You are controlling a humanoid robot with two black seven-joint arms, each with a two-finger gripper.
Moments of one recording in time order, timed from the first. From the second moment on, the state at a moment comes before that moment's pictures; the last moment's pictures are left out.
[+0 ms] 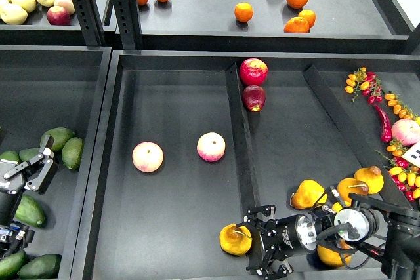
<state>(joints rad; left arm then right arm) 0.33 0.00 -1.72 -1.38 -0.40 -0.49 0.49 0.62 -0.40 0.11 1.06 0.19 0.23 -0.49</state>
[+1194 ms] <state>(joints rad) 0.34 0.00 -1.72 -1.38 -0.40 -0.49 0.49 0.59 -0.26 0.14 0.90 0.18 0.23 -0.49</state>
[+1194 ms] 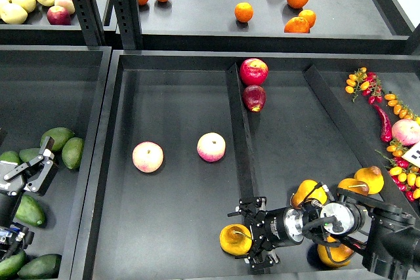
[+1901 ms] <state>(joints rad) 0.34 0.00 -1.72 -1.38 -0.40 -0.49 0.49 0.60 -0.26 0.15 0.86 0.18 0.22 -0.49</state>
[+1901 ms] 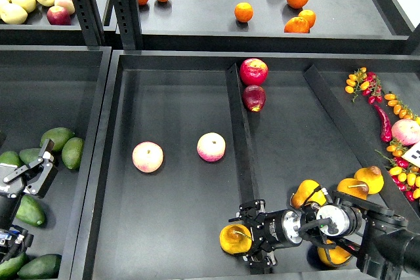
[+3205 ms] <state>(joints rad) 0.35 0.00 -1.70 -1.38 -0.40 -0.49 0.49 0.59 -0.24 0.39 0.88 0.20 0.18 -0.49</state>
